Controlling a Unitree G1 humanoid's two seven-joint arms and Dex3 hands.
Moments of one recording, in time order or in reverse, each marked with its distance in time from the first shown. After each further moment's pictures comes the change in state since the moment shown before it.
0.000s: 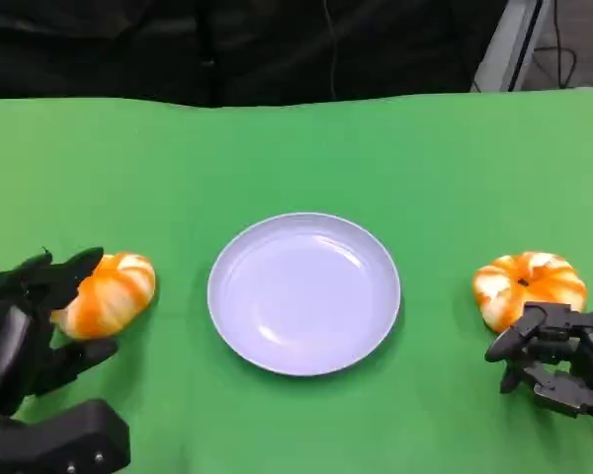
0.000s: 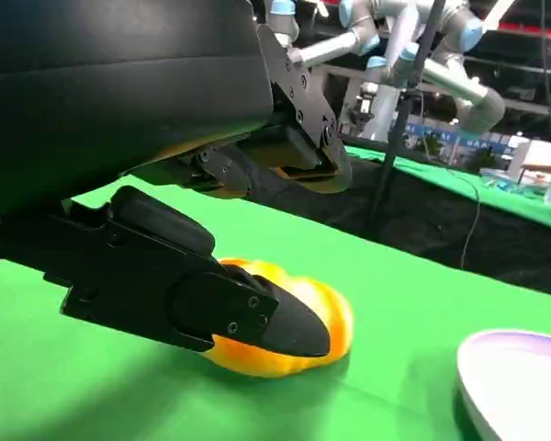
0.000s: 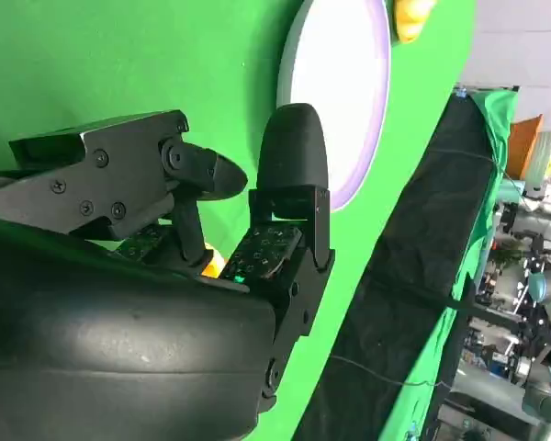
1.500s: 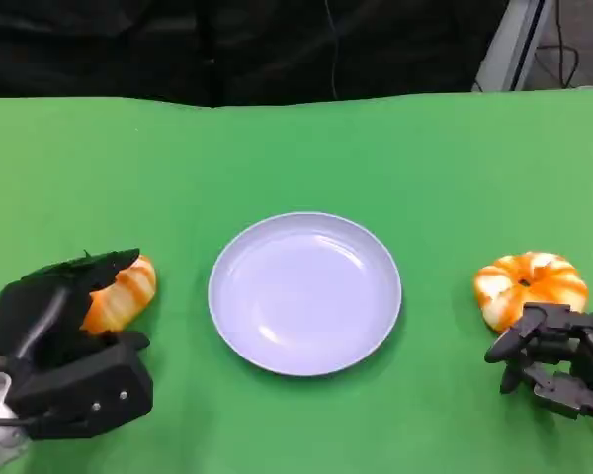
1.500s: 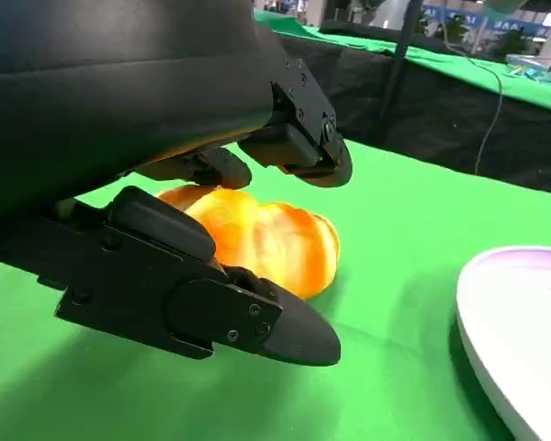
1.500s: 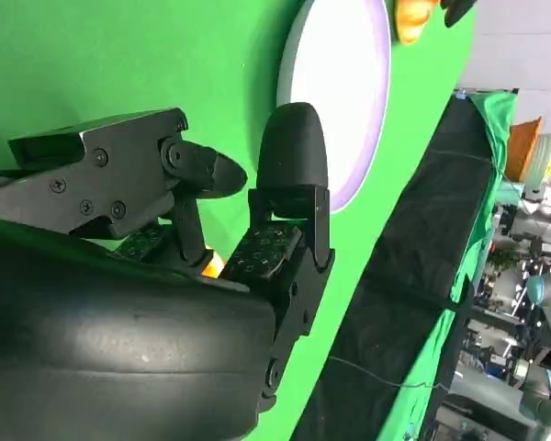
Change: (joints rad) left arm -0.246 -0.039 -0.170 0.329 -0.133 -0.019 -0.192; right arm 0.001 0.000 0.001 0.000 -0.004 -0.010 -0.008
